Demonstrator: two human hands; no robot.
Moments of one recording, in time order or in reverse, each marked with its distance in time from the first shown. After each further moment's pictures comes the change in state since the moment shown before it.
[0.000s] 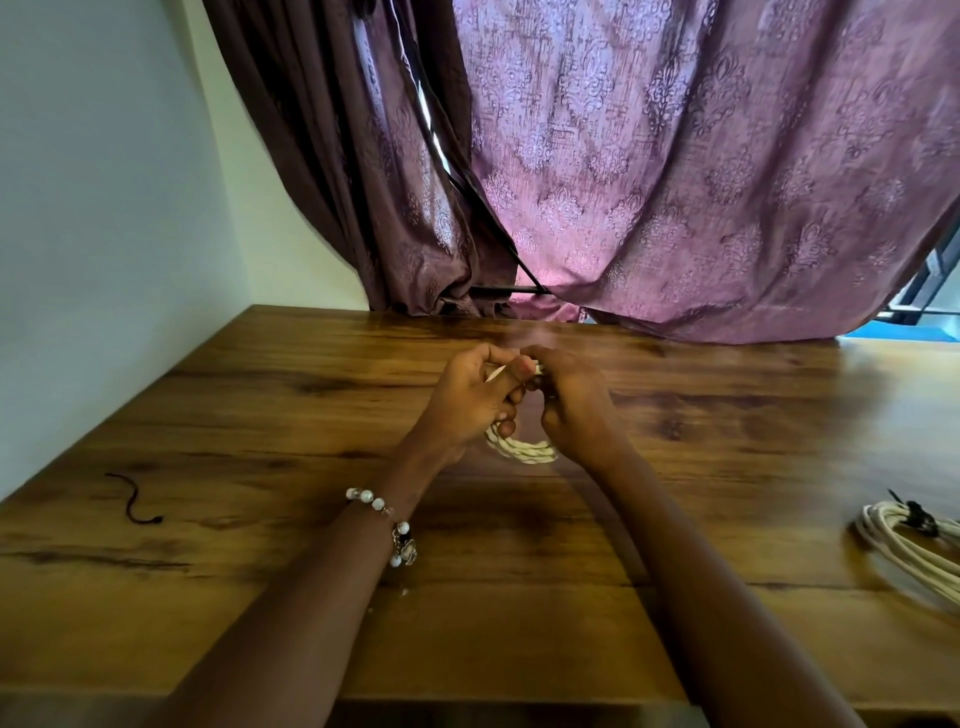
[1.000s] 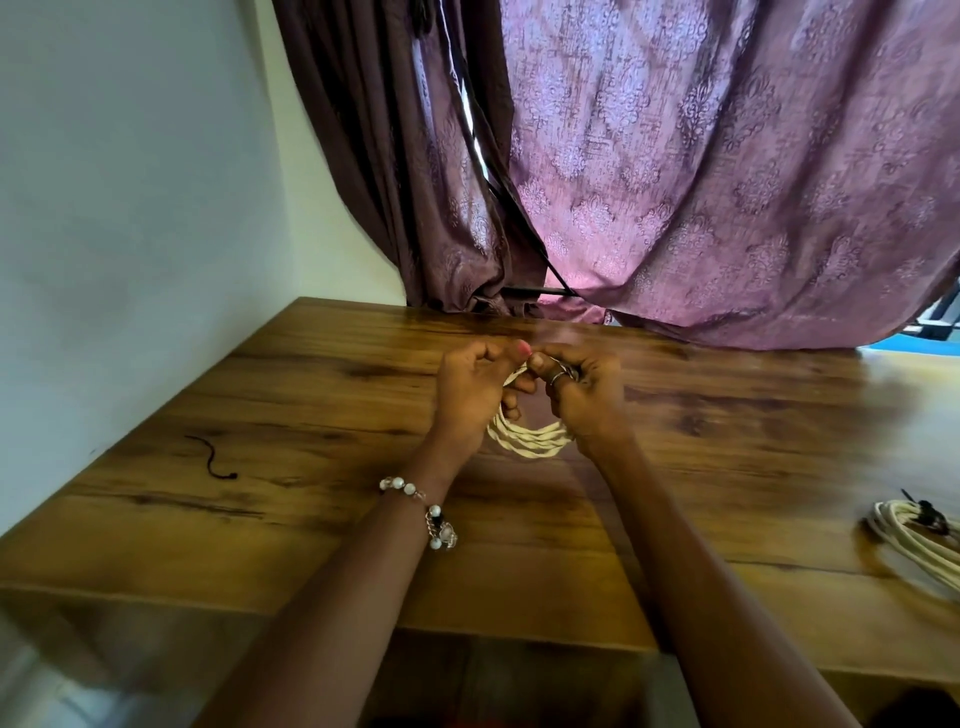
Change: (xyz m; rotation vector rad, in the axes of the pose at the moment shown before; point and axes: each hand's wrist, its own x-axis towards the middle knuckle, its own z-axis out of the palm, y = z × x) left_hand -0.023 0.006 -0.017 -0.025 0.289 -0.002; right_hand -0.003 -0.053 0.003 0.722 0.127 0.314
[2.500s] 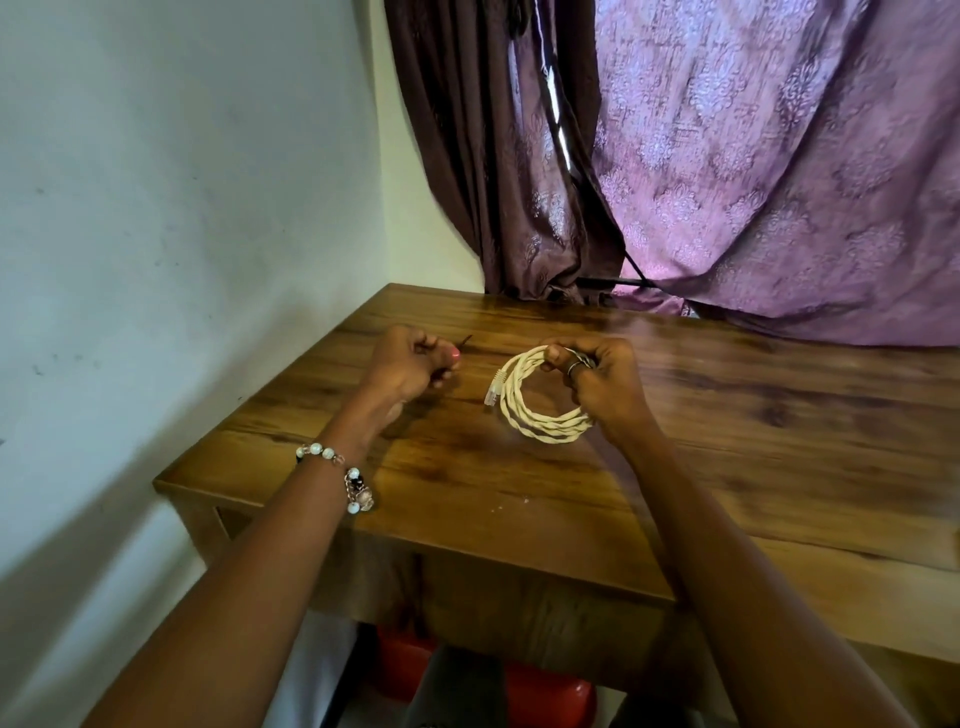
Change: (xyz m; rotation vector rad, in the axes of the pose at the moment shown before) left_hand -0.029 0.045 -0.143 0.466 0.141 -0.109; right_hand -0.020 -0.012 0.052 0.024 -0.119 0.102
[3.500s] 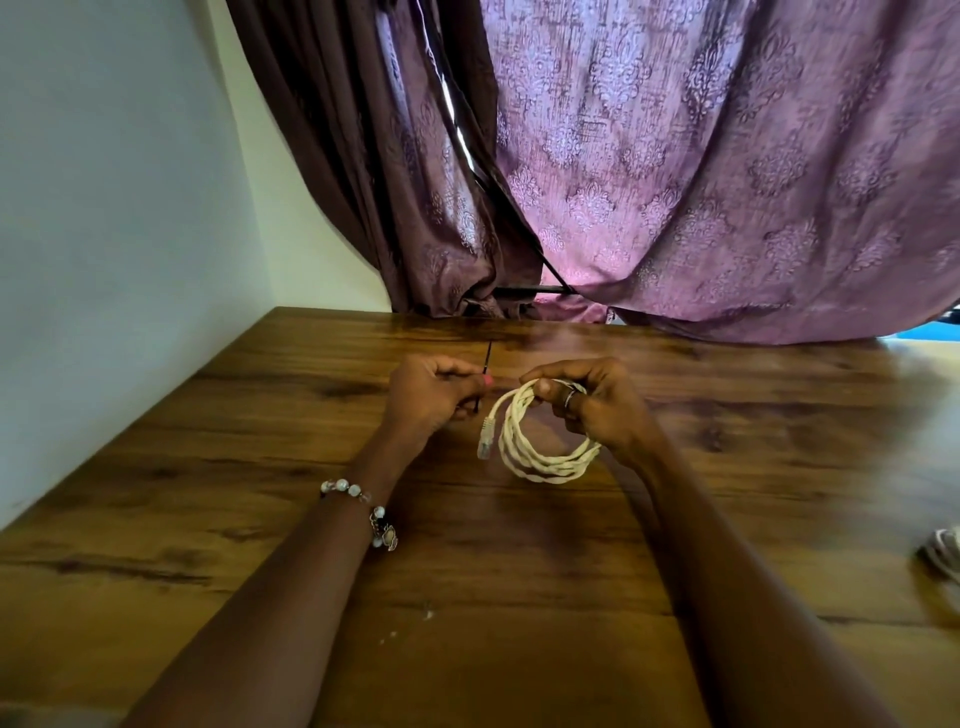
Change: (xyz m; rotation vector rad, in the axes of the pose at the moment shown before) left_hand 0.072 -0.002 0.136 -0.090 -0.120 0.048; right_hand 0.050 0.060 -0.097 -0.020 -0.152 0.056
